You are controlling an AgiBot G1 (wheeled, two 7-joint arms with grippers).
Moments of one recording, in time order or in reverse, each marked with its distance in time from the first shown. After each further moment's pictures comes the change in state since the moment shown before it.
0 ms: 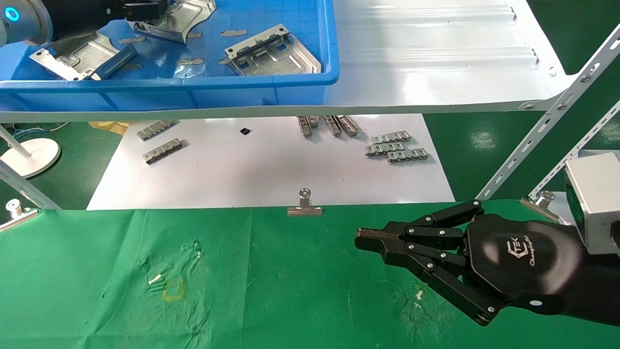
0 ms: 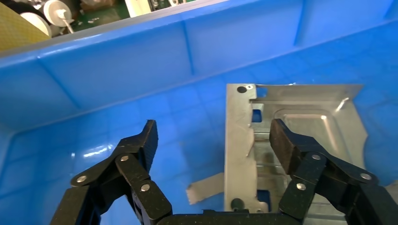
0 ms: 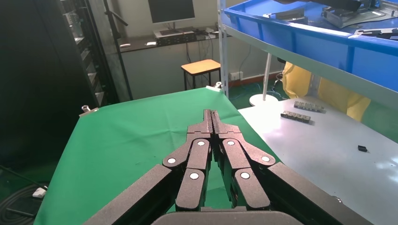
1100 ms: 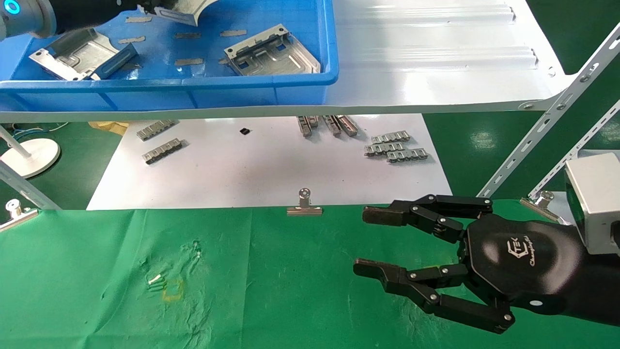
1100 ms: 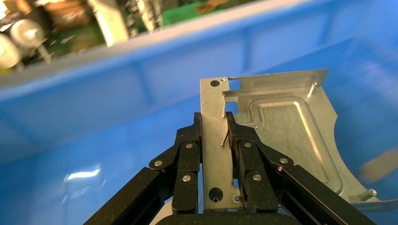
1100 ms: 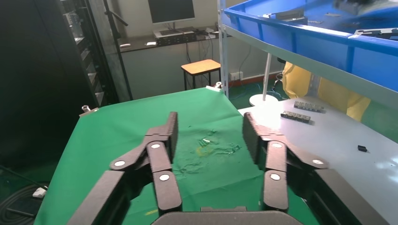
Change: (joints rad) left arm 0.004 -0.033 -0.026 -0.065 -0.042 0.159 0.056; right arm 0.000 0.000 0.000 0.000 0.000 0.000 0.000
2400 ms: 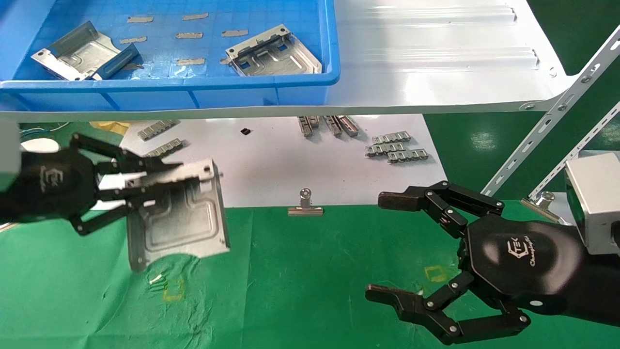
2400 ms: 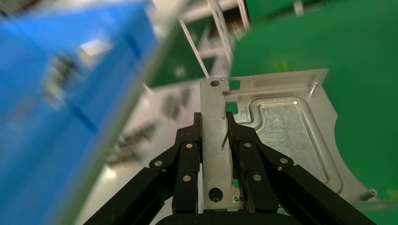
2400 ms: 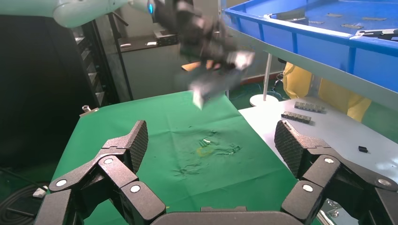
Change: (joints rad) left arm 0.449 -0.513 0.142 -0.626 -0.408 0.790 0.444; right arm 0.000 0.000 0.000 0.000 0.000 0.000 0.000
